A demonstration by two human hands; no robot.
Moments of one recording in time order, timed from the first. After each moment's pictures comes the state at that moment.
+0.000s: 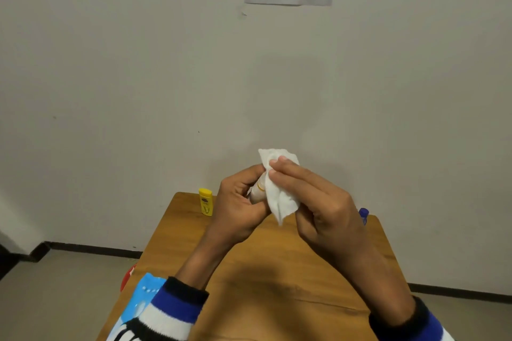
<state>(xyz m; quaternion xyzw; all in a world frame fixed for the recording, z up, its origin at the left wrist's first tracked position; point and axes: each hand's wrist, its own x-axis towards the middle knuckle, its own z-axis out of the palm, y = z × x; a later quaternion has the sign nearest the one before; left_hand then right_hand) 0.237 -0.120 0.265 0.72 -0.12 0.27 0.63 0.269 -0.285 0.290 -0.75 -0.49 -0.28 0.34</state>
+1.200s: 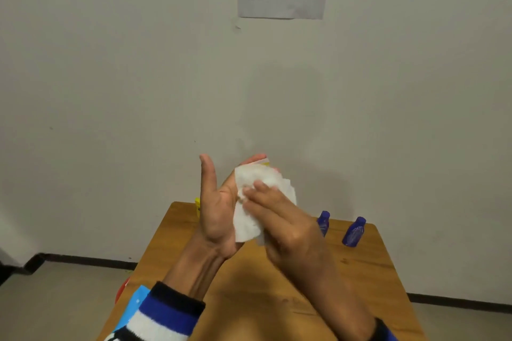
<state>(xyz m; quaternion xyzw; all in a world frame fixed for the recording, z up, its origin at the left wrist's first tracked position) 0.238 -0.126 0.288 0.37 -0.02 0.01 0.93 0.255 -0.261 0.264 -0.76 -0.49 -0.30 0.32</state>
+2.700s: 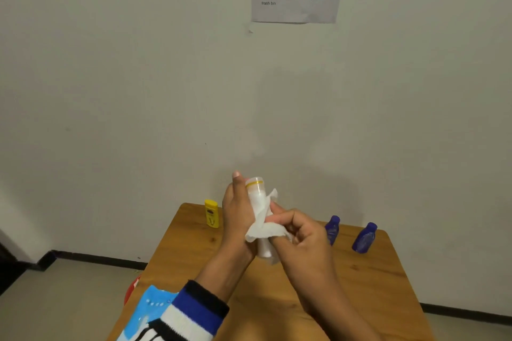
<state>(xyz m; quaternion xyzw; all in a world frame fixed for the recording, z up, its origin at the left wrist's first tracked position) 0.261 -0.131 0.264 0.56 0.29 0.22 0.74 0.232 -0.249 0.263 -0.68 -0.17 0.07 0.71</state>
